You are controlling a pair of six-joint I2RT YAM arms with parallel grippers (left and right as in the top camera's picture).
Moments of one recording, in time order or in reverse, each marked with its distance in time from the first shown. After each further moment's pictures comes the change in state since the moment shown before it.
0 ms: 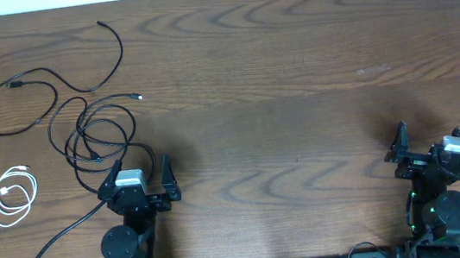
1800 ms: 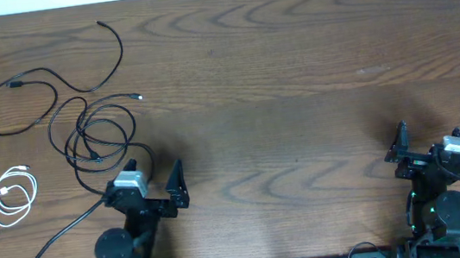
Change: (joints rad) left arm 0.000 0.001 0.082 -0.127 0.175 -0.129; right arm 0.000 0.000 0.001 -0.001 0.000 0.000
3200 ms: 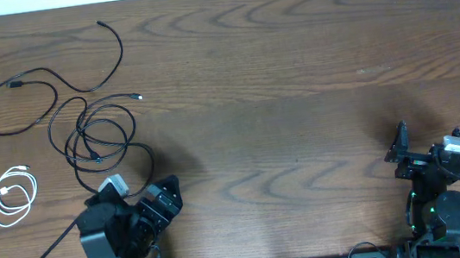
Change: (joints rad) left arm 0.150 0.280 0.330 -0.585 0.167 -0.514; right arm 0.000 0.000 0.000 0.000 0.000 0.000
